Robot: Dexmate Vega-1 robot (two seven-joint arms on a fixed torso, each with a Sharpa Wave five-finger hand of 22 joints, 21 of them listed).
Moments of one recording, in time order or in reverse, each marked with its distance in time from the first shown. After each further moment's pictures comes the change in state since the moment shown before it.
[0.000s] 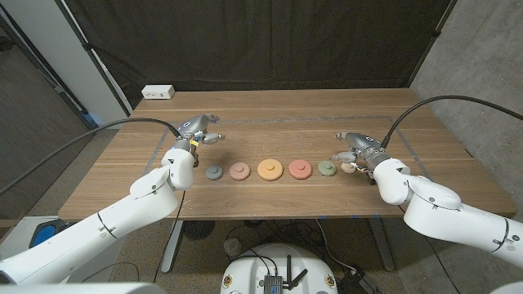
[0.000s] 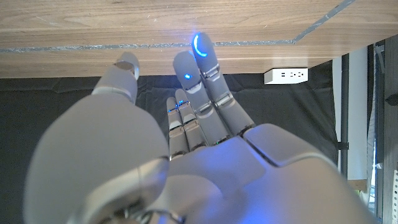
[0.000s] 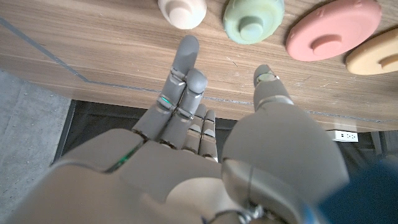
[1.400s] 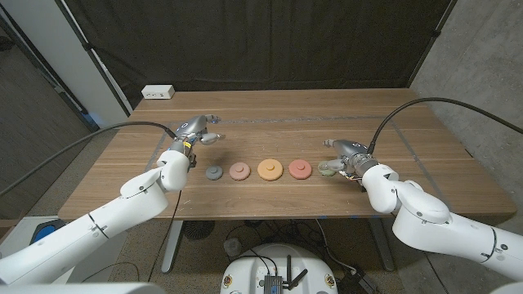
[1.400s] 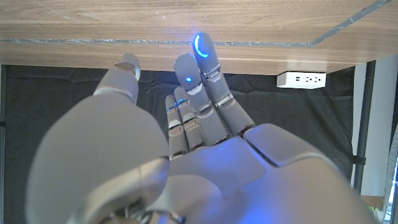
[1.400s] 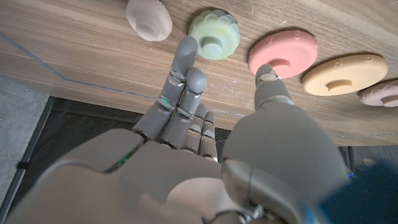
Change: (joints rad) left arm 0.039 0.027 -0.062 0.092 -0.082 -0.235 0.042; left_hand 0.001 0.012 -0.011 -0.003 0.007 0.032 -0.007 0.000 0.000 0.045 -0.009 0.000 0.021 0.008 -0.004 0.037 0.008 0.000 0.000 0.049 -0.032; right arm 0.060 0.061 -0.148 -0.048 -0.208 -0.080 0.149; right_hand 0.006 0.007 -0.025 0.008 -0.017 -0.032 0.000 0.000 -0.005 -0.011 0.000 0.004 -0.009 -0.010 0.003 0.005 -0.037 -0.028 0.007 0.045 -0.041
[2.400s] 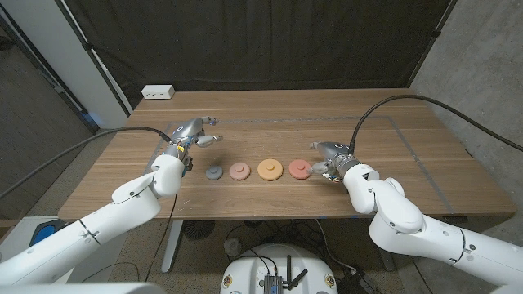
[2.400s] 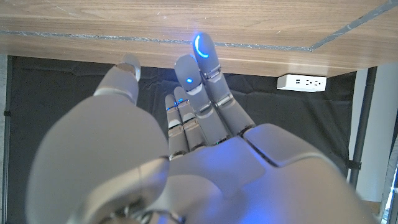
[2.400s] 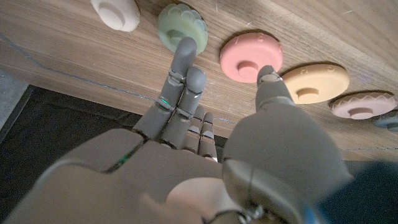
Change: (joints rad) left arm 0.062 0.001 -0.056 0.017 -0.019 -0.075 0.025; left_hand -0.005 0.005 0.000 0.000 0.007 0.007 0.000 0.000 0.004 0.005 -0.005 0.000 0.011 0.000 0.000 0.008 0.009 0.000 0.000 0.021 -0.018; right arm 0.111 0.112 -0.169 0.013 -0.293 -0.084 0.252; right_hand -0.018 -0.006 -0.011 0.003 0.000 -0.023 0.012 0.000 0.000 -0.025 0.018 0.000 -0.005 -0.018 0.004 0.000 -0.023 -0.020 0.005 0.025 -0.019
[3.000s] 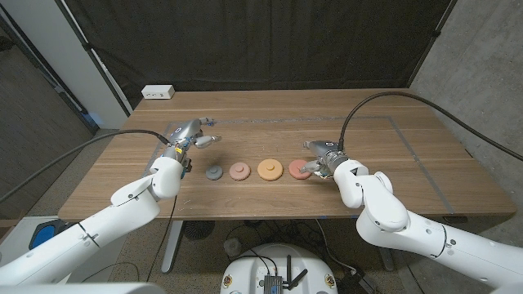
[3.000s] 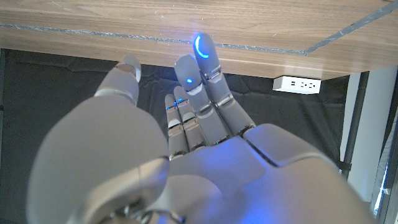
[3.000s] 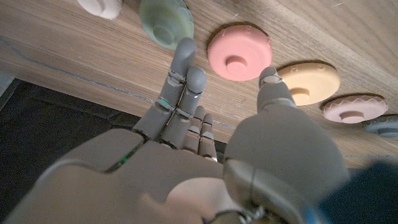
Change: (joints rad) left arm 0.020 -0.013 -0.020 0.013 -0.012 -0.019 0.021; left_hand -0.005 0.005 0.000 0.000 0.000 0.009 -0.002 -0.007 0.001 0.014 0.004 -0.007 0.010 0.000 0.000 0.004 0.000 -0.013 0.002 0.023 -0.028; right arm 0.044 0.088 -0.035 0.055 -0.156 0.014 0.167; right_hand -0.010 0.010 -0.013 0.004 0.000 -0.014 0.000 0.000 -0.005 0.000 0.000 0.000 -0.004 -0.012 0.005 0.000 -0.018 -0.009 0.002 0.018 -0.019
